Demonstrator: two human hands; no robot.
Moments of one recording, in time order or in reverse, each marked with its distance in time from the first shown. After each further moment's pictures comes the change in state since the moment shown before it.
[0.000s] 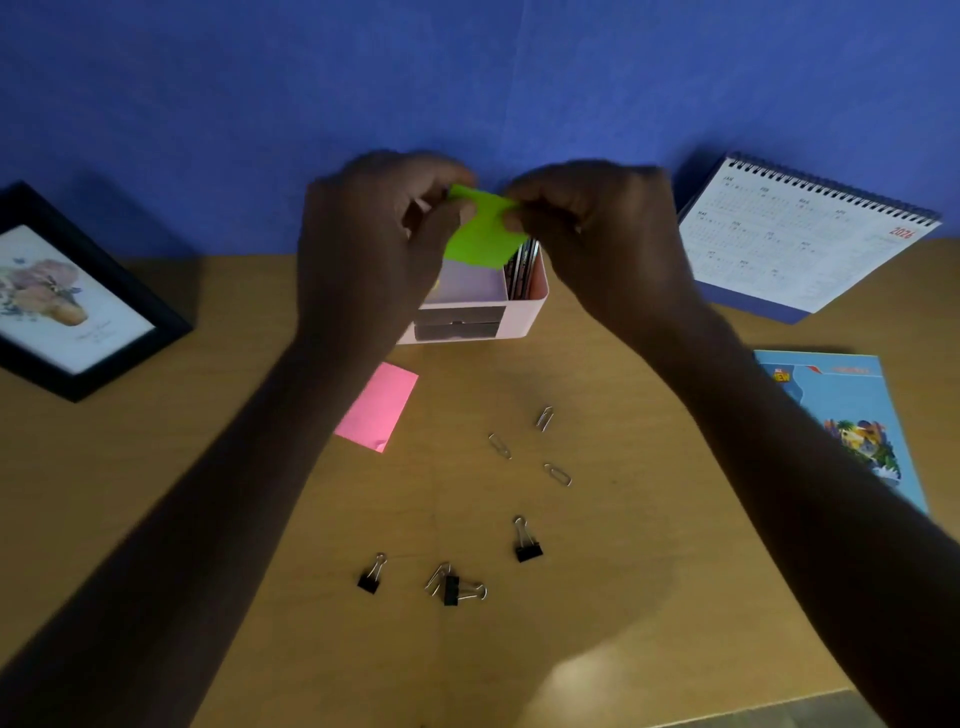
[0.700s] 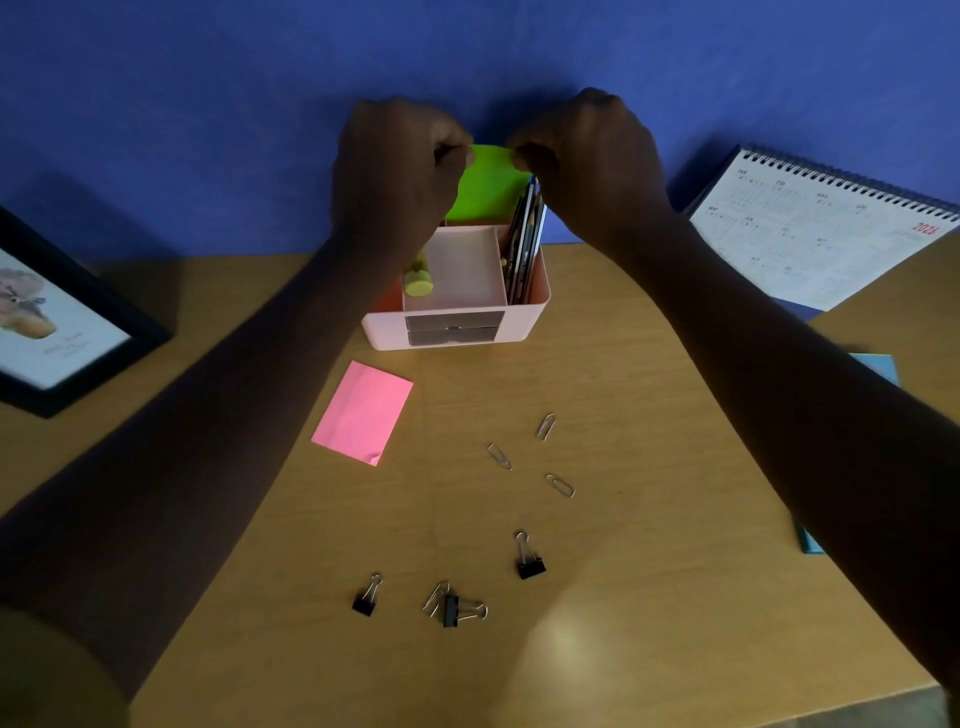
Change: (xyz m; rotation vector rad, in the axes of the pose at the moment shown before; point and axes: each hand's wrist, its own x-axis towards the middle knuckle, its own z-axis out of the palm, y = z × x) left_hand 0.074 -0.058 0.059 0.187 -0.080 0.041; right_hand 0.062 0.063 0.034 -0.404 -0.156 0.108
